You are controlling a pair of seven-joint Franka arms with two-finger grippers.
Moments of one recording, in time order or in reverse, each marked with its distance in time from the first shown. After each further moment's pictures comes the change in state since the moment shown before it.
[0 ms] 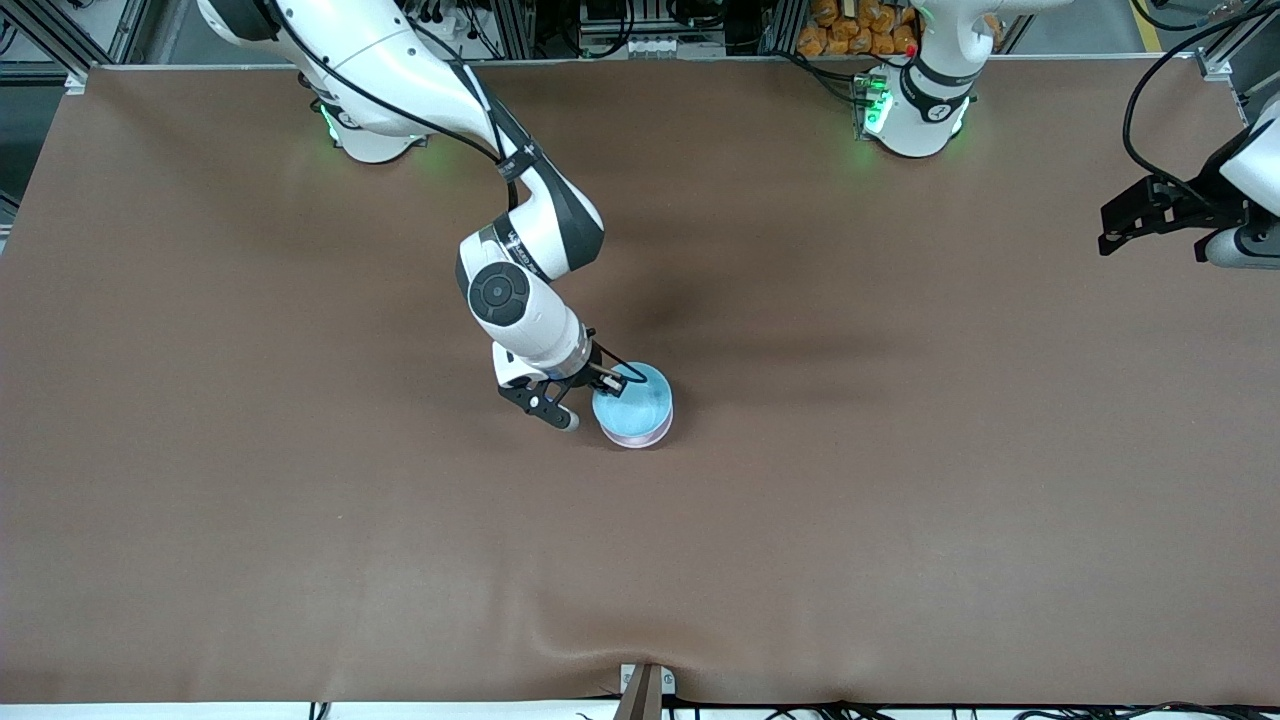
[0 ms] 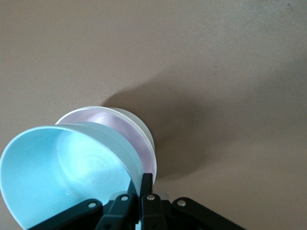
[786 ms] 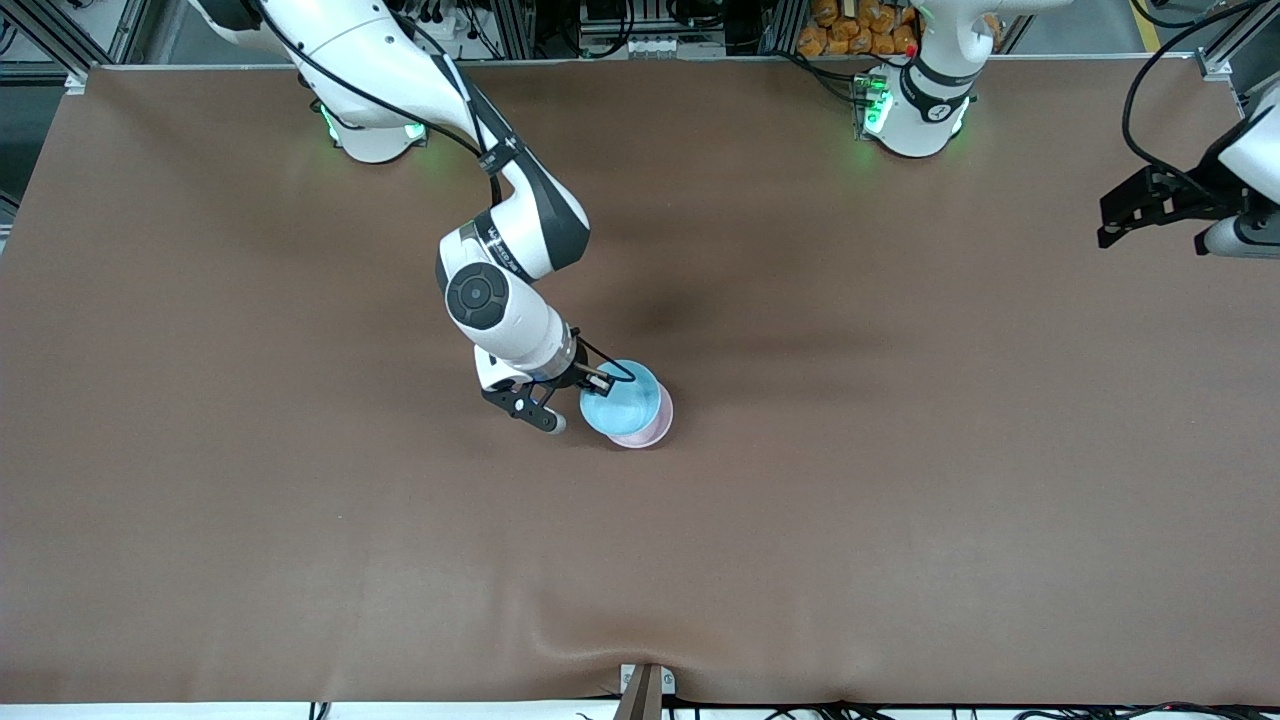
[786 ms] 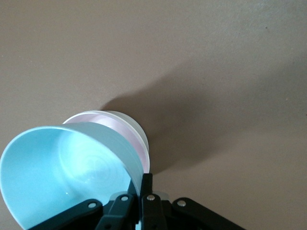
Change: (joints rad) left arm 0.001 -0.015 0.002 -0.003 0.000 -0.001 0.017; right arm -0.026 -0.043 0.000 0.000 0.000 -0.064 -0.039
